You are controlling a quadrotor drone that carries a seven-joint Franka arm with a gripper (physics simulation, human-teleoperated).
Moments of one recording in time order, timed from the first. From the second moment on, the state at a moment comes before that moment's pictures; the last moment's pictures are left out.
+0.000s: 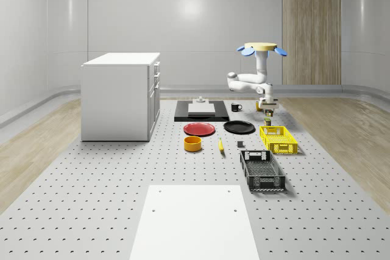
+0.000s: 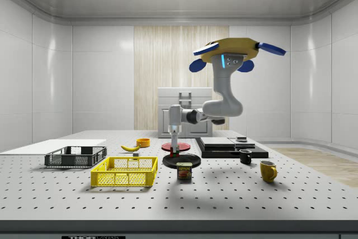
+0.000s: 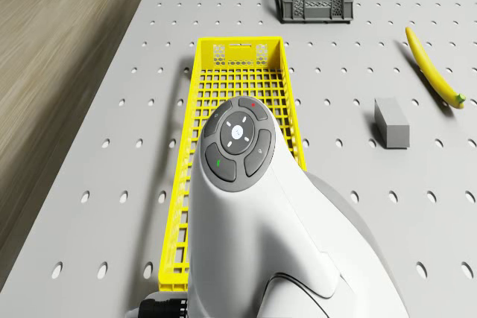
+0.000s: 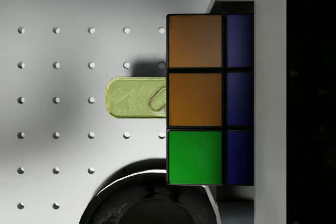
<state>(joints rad) -1.16 -1.49 1.35 -2.87 -1.80 1.55 1.68</state>
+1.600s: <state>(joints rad) -1.17 -1.52 1.36 -2.87 -1.79 1.58 1.69</state>
